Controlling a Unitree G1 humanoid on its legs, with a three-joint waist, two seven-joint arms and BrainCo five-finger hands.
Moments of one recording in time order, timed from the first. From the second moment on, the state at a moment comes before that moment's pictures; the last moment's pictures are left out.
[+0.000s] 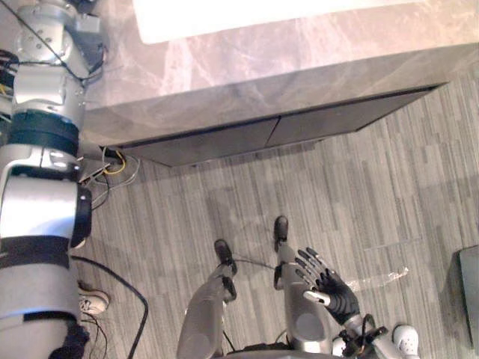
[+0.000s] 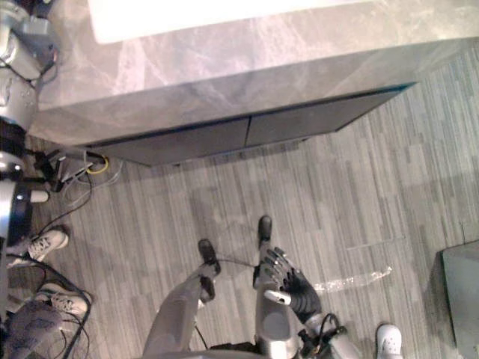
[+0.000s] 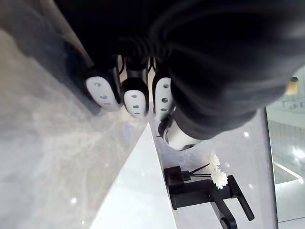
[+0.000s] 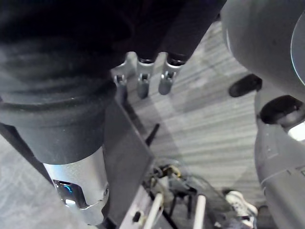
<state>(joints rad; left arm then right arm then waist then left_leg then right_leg) -1.37 0.79 -0.28 0.91 -0.54 -0.16 0.00 0.56 -0.24 0.12 -0.18 0.56 -0.02 0.43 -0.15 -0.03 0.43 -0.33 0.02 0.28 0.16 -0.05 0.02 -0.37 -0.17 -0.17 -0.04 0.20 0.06</state>
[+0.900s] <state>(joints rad) -0.41 0.62 0.08 0.16 -0.63 -0.16 -0.09 0.51 -0.19 0.08 -0.01 0.51 -0.01 0.40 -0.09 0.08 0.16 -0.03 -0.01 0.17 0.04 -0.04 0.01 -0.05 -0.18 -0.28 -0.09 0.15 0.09</state>
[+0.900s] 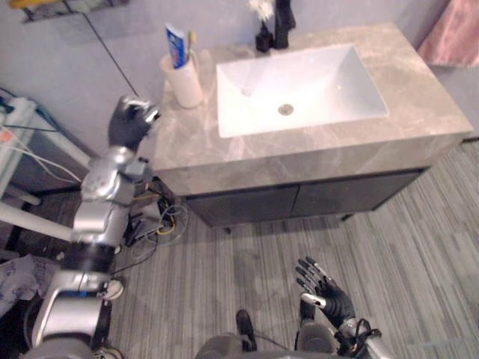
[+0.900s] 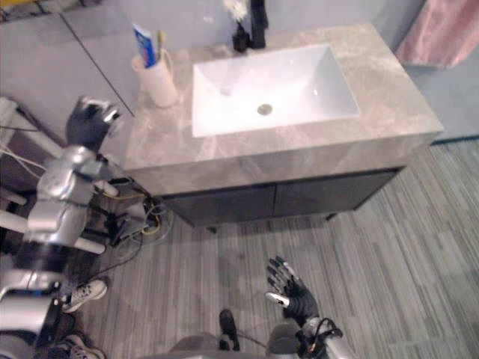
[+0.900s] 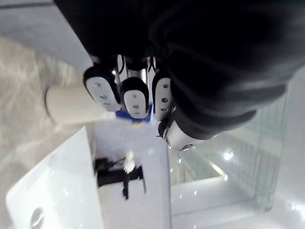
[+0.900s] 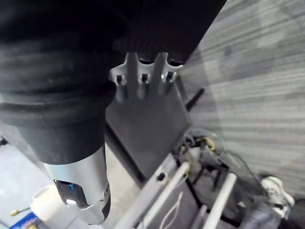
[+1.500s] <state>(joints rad) 0.46 -0.09 0.52 0.22 -0.46 -0.17 -0.07 0.46 -0.08 -0.33 0.38 0.34 -0.02 0.23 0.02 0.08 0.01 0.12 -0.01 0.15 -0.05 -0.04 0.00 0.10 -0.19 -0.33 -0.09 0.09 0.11</state>
